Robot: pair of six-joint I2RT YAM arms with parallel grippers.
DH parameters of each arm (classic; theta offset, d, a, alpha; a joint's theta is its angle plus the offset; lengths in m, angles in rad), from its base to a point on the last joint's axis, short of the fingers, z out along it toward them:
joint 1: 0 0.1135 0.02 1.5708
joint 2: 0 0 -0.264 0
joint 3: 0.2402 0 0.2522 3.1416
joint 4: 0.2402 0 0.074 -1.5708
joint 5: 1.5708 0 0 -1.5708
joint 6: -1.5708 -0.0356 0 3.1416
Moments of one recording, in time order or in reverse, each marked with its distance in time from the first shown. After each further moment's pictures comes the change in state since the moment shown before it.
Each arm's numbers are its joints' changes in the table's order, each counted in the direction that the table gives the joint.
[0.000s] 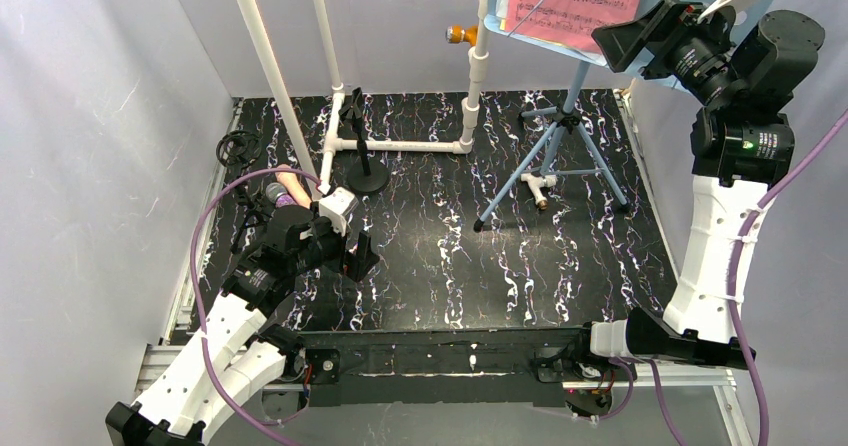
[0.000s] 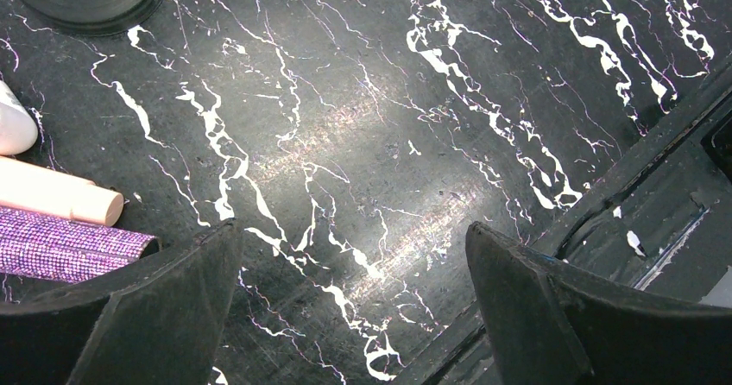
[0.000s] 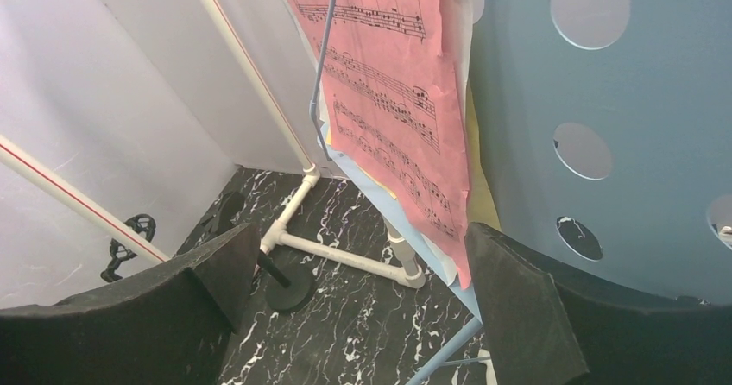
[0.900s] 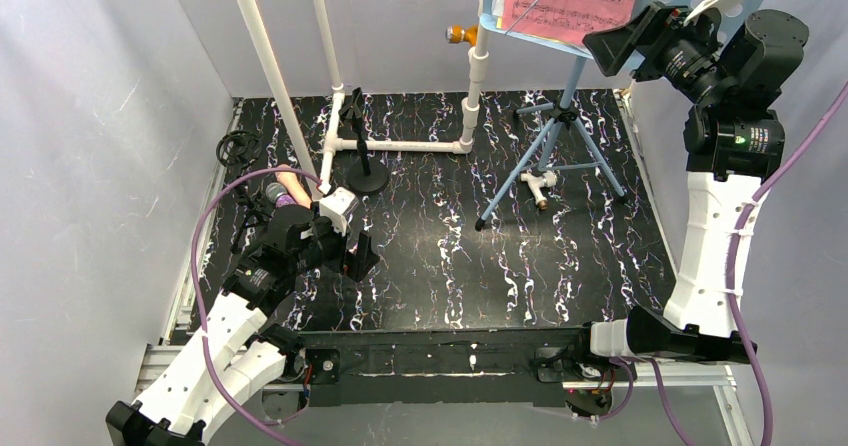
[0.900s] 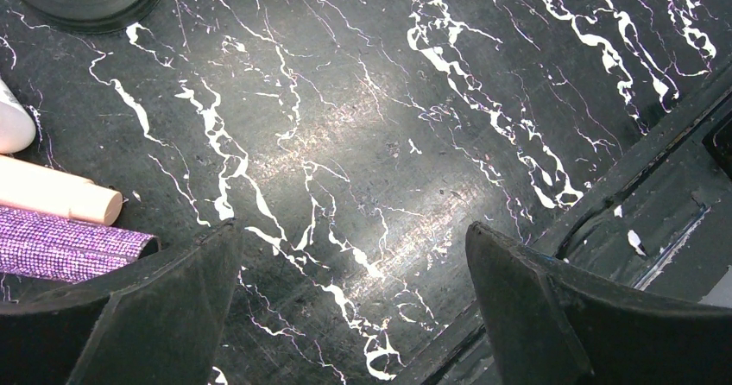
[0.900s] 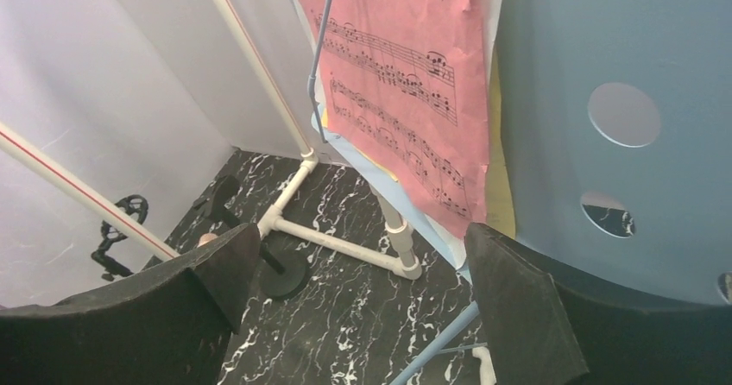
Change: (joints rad) left arm 0.000 -0.005 0.000 0.000 0.000 0.000; right arm 0.022 -0.009 -0.032 -0.008 -0.017 0.035
